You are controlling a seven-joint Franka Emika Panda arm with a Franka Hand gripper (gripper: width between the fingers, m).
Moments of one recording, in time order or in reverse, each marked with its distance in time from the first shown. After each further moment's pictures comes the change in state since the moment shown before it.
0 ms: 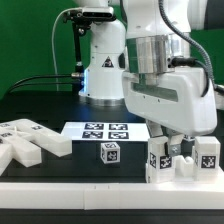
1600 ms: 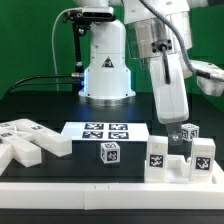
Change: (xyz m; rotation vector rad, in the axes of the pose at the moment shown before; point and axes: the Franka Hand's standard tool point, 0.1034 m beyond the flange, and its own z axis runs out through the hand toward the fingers) arm -0.014 -0.002 -0.024 -0.022 -0.092 0.408
